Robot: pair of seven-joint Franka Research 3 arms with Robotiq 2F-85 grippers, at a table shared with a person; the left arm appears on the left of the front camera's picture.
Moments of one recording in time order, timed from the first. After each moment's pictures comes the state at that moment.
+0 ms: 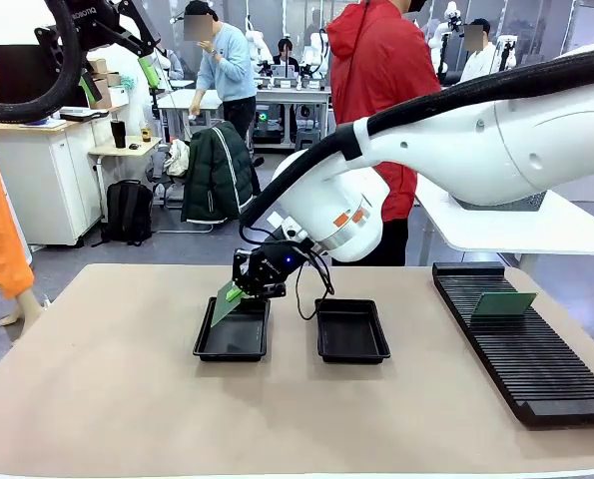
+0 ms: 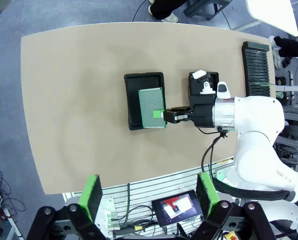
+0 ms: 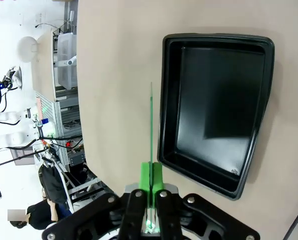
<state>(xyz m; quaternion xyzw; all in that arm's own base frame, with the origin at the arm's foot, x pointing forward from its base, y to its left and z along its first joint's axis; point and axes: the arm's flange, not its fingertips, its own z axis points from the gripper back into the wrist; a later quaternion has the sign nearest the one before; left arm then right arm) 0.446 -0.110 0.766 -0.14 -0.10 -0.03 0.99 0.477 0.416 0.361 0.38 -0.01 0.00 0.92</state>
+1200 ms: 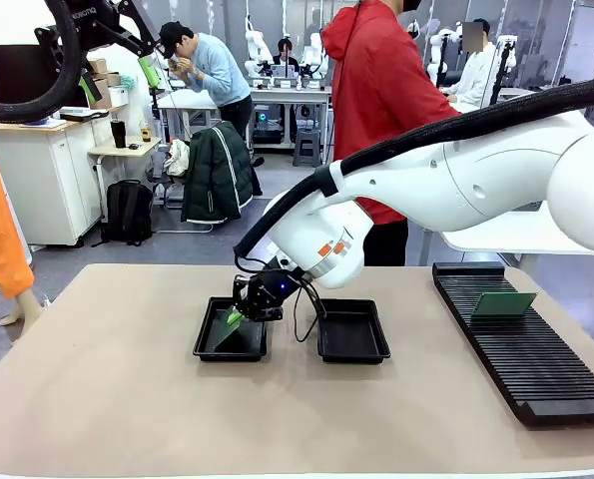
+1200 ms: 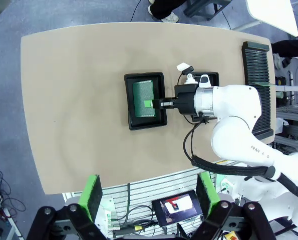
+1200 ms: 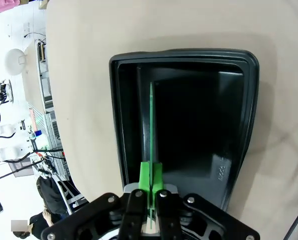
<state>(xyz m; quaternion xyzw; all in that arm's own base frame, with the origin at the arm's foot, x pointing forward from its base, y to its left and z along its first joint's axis) 0.446 -0.110 0.766 -0.14 -0.10 -0.03 0.99 0.505 0.424 0.291 0.37 0.01 -0.02 0.93</state>
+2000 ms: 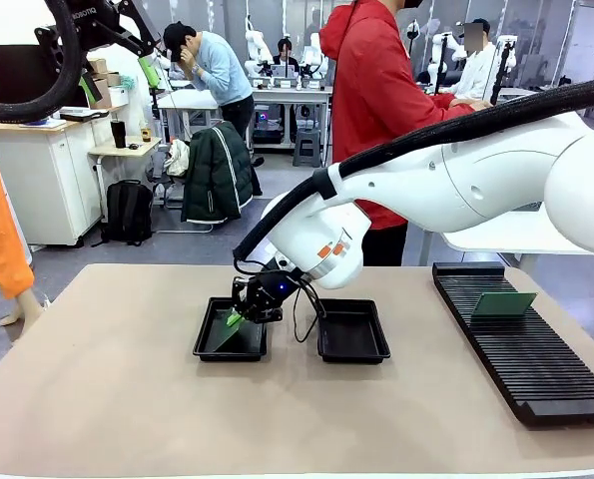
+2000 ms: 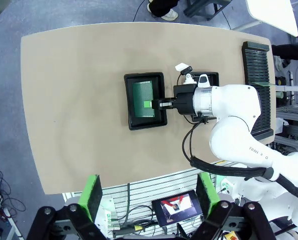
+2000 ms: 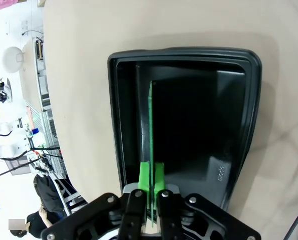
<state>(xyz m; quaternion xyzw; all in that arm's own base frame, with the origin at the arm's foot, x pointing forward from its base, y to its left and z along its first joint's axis) 0.446 -0.110 0.766 -0.14 -0.10 -0.03 0.99 0.504 0.427 0.291 0.36 0.01 -0.02 0.93</state>
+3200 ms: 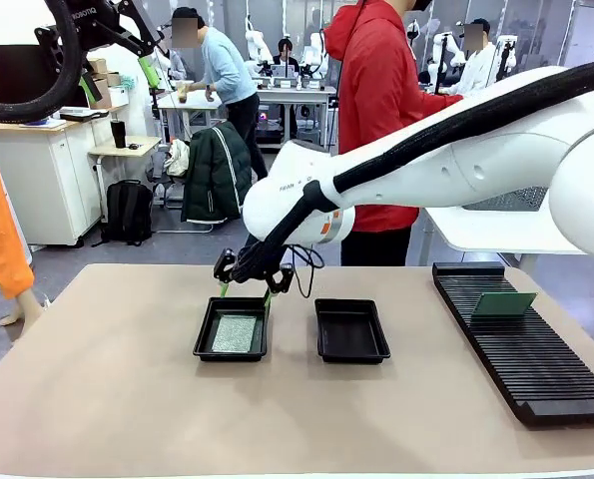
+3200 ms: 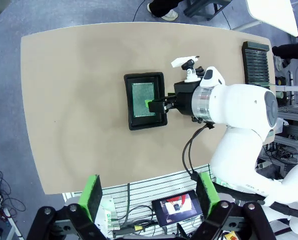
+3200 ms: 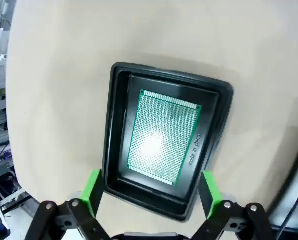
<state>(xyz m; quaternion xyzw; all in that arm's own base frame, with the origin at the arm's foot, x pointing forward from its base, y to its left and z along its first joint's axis) 0.446 -0.110 0.766 -0.14 -0.10 -0.03 0.99 0.511 0.458 0.372 0.18 -0.04 0.07 0.98</state>
